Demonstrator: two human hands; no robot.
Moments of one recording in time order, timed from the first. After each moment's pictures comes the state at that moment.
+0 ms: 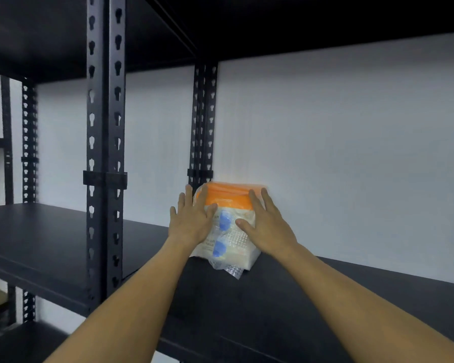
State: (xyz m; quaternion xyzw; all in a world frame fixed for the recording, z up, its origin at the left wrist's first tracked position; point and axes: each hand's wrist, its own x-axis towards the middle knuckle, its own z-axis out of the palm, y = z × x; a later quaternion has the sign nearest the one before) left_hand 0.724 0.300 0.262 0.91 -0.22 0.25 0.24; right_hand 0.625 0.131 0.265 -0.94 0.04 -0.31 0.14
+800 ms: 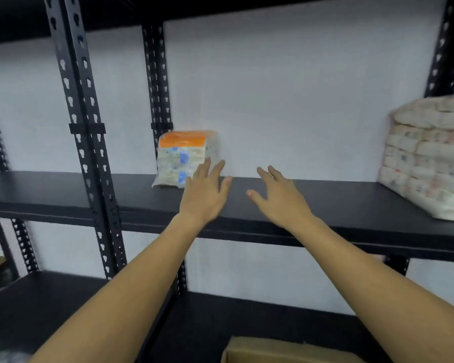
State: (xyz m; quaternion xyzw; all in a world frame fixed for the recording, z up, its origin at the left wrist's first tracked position) left_hand 0.467 0.291 0.220 0.85 -0.37 0.23 0.31; right_hand 0.344 0.148 0.218 -0.94 0.15 -0.28 0.15
